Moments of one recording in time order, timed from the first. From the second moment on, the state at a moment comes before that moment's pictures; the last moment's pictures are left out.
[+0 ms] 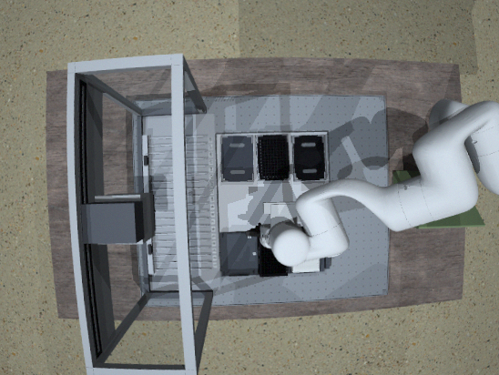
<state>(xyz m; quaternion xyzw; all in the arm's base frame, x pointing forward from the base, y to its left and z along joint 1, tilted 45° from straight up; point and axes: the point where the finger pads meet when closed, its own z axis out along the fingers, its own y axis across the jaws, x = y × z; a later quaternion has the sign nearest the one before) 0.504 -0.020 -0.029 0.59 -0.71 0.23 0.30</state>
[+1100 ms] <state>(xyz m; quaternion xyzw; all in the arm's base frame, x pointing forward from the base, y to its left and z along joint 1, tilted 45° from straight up) 0.514 0.048 -0.096 0.59 -0.71 0.23 0.30</state>
